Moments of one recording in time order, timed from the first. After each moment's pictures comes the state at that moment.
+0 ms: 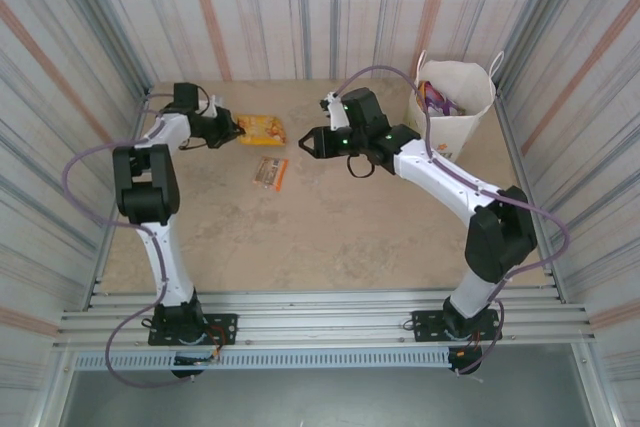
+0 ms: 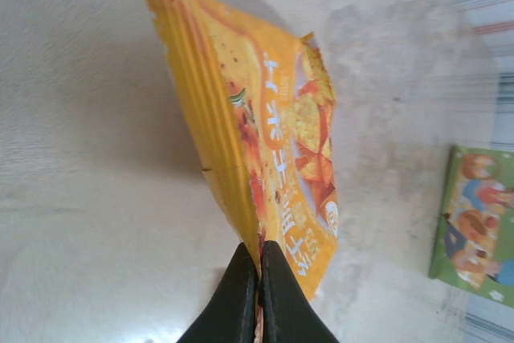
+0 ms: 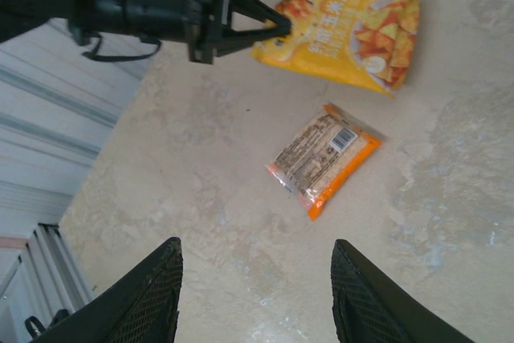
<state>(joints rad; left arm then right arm) 0.05 2.10 1.63 -0.50 0.66 -0.43 0.62 1.67 1.41 -0.35 -0.35 0.43</state>
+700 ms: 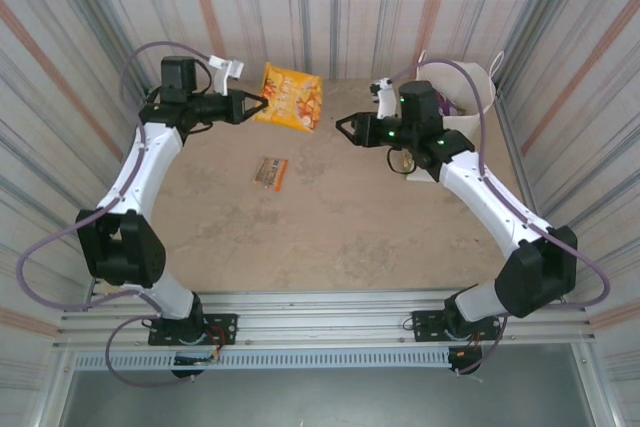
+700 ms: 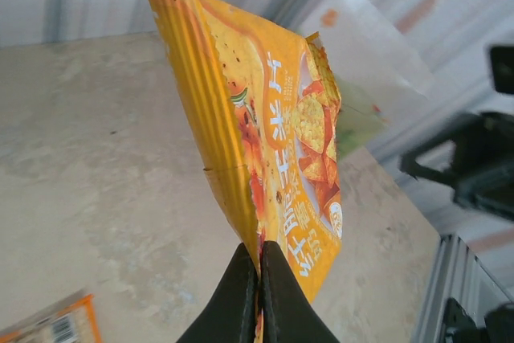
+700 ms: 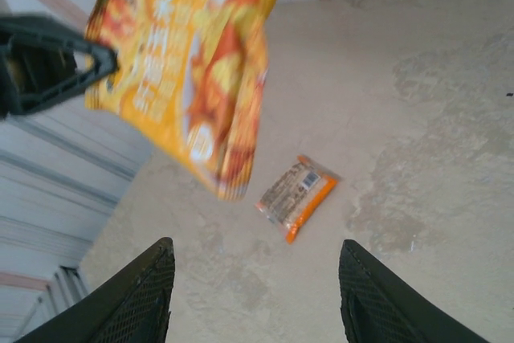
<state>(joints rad) -0.12 1.58 1.50 -0.48 0.89 -0.08 0.42 1.42 1.26 -0.29 -0.48 0.44</state>
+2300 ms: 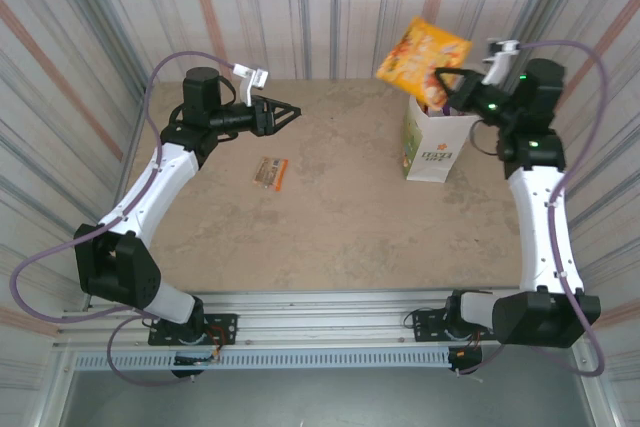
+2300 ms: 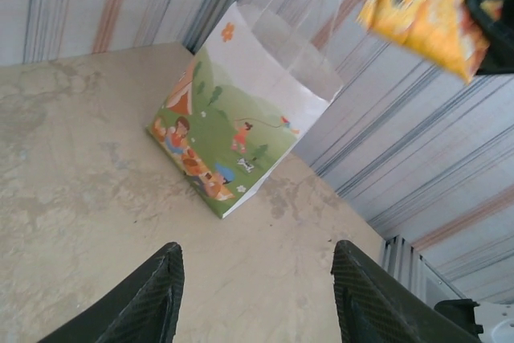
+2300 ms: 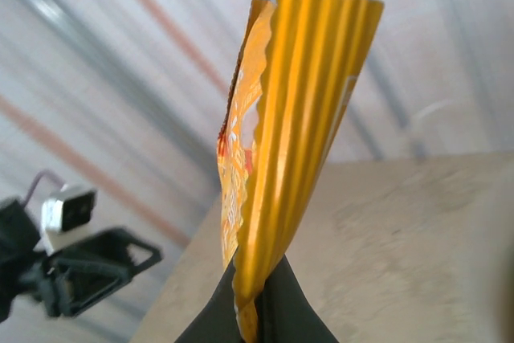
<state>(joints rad) -0.27 1.49 1.35 -0.21 0.85 -0.27 -0.13 1.23 1.42 -0.32 -0.74 0.52</state>
